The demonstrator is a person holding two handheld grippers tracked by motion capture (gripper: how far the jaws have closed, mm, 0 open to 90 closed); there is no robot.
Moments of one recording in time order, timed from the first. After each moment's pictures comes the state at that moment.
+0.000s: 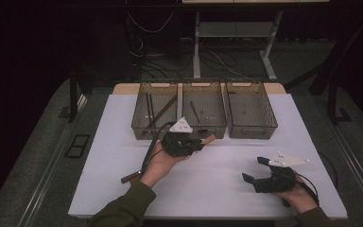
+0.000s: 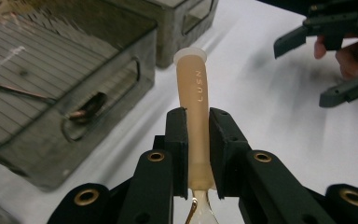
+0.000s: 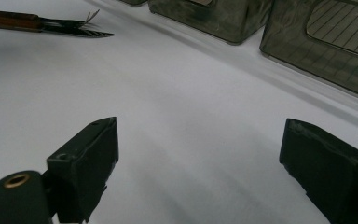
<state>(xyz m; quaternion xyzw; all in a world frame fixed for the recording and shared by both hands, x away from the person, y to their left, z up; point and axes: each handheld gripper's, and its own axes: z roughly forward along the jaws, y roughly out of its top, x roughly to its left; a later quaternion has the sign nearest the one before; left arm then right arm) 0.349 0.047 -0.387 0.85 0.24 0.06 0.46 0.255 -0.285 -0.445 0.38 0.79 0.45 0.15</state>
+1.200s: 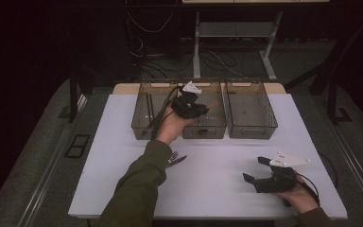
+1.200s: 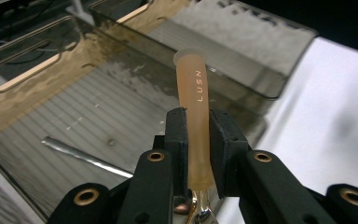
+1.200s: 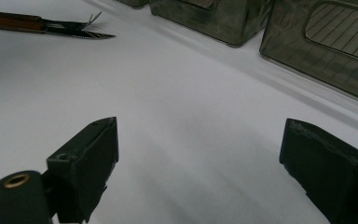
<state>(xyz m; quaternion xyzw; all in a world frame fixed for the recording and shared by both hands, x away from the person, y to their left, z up) 0.449 0.016 -0.354 0.86 0.27 0.11 0.42 0.255 -0.287 -0.444 0.38 0.79 0.45 0.15</state>
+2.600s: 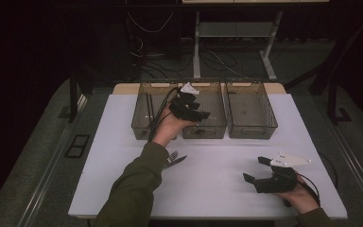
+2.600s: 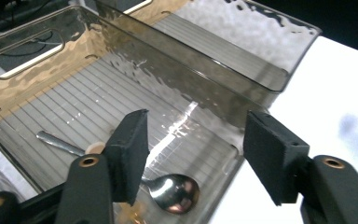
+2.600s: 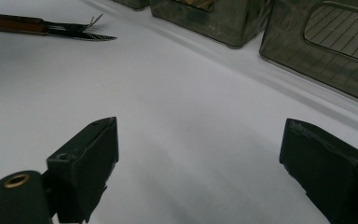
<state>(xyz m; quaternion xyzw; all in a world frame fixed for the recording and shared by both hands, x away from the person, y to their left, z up) 0.435 0.028 -0.352 0.85 0.28 0.10 0.43 0.254 -0.287 -0.443 0.38 0.79 0.46 0.15</state>
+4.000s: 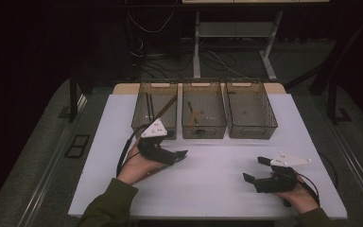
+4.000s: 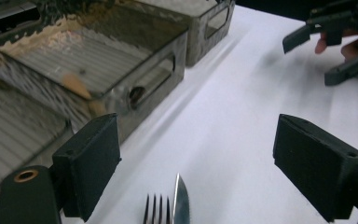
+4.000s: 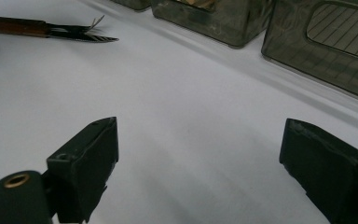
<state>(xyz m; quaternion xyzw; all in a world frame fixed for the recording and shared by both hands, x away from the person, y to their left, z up) 0.324 0.115 -0.387 0.84 0.23 0.11 0.48 0.255 -0.288 -0.444 0.38 0.79 0.46 0.14</state>
